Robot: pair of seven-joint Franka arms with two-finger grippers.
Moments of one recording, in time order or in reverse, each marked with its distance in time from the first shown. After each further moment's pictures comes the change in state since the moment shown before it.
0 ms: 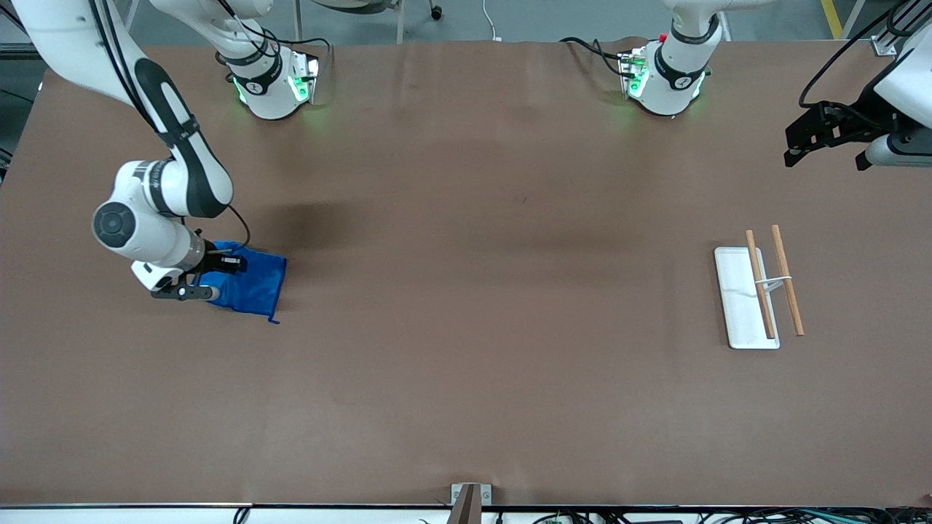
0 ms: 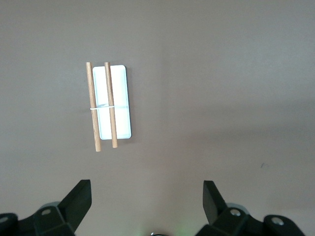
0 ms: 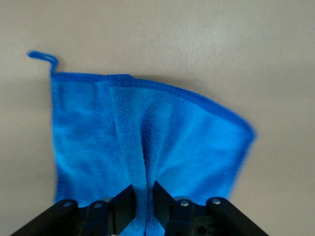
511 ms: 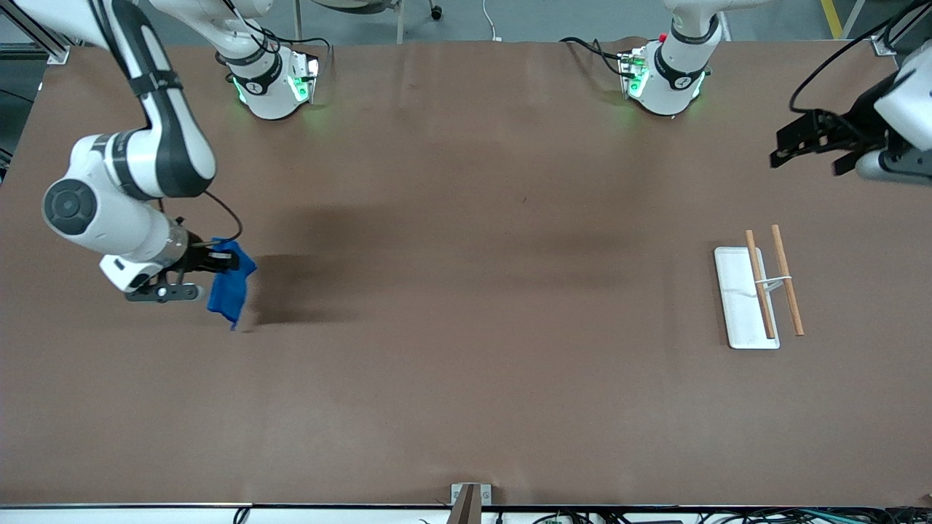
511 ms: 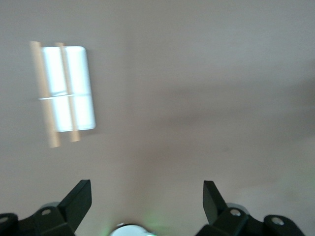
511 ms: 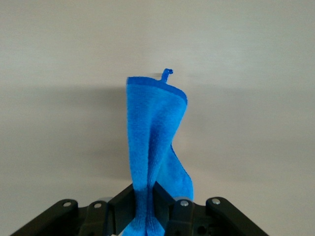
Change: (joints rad) left arm 0.067 0.086 0.008 -0.005 -0.254 -0.008 0.038; right arm 0.005 -0.114 0.164 0.147 0.074 -0.196 0.069
